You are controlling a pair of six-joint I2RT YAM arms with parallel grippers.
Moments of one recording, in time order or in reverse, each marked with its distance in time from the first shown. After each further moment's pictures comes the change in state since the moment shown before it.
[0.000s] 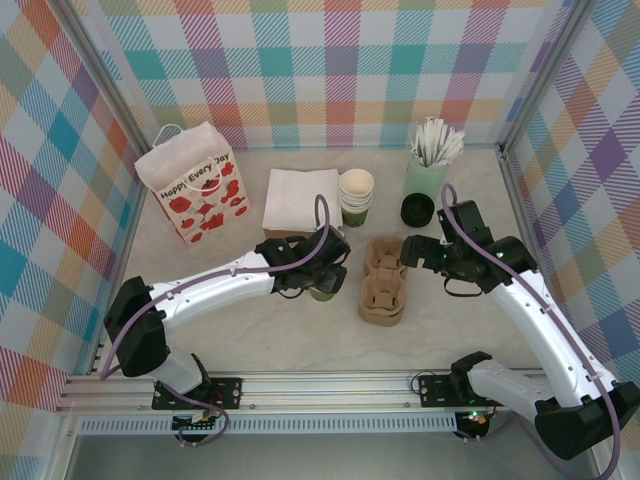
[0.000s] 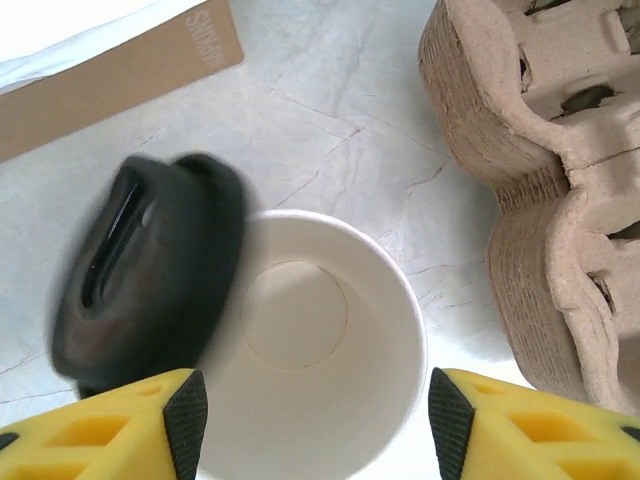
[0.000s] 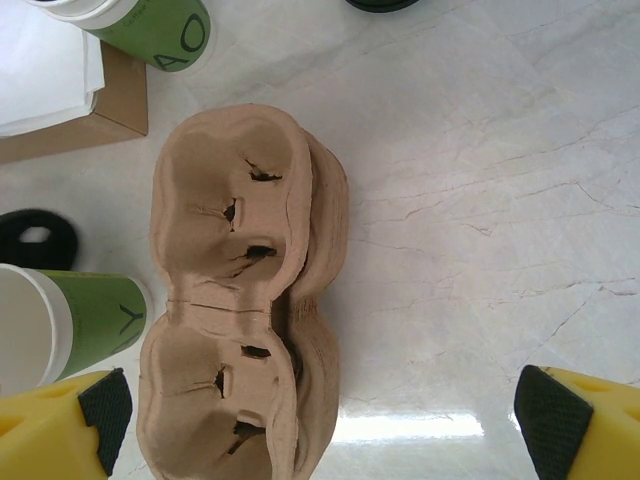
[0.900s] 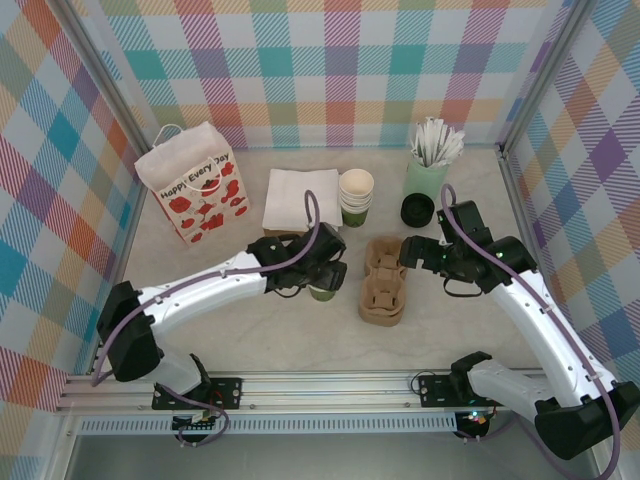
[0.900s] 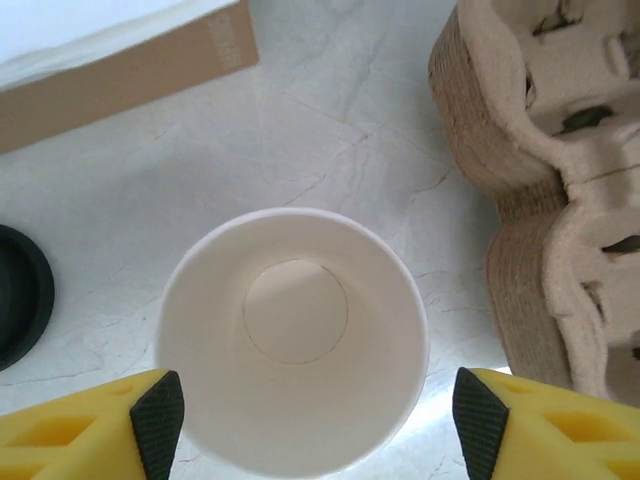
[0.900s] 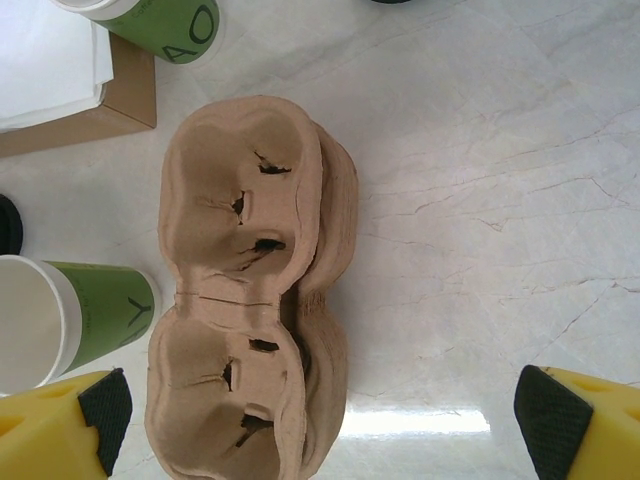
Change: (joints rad) left arm 0.024 -0.069 0.003 -0.017 -0.019 -0.077; right arm 0.000 0.000 -0.001 0.000 -0.023 0.000
